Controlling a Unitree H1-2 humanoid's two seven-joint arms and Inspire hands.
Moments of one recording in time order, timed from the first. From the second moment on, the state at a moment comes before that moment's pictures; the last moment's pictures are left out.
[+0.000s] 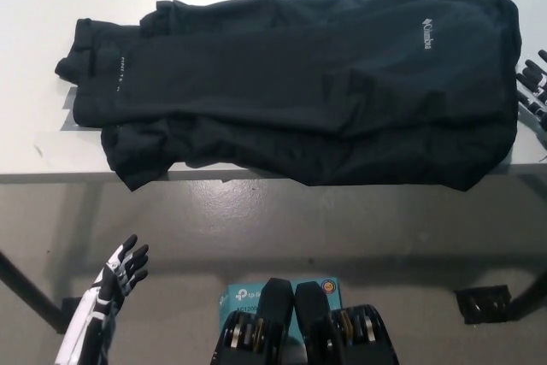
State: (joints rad) left_arm 0.16 0.19 0.02 -0.21 -0.06 -0.04 -0.14; right_arm -0.82 -0.43 -0.39 1.01 0.56 0.32 0.45
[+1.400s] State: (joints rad) left_arm 0.15 0.20 0.03 -0.22 -0.07 -0.02 -0.13; right_arm -0.89 -0.32 -0.34 0.99 0.55 0.45 0.41
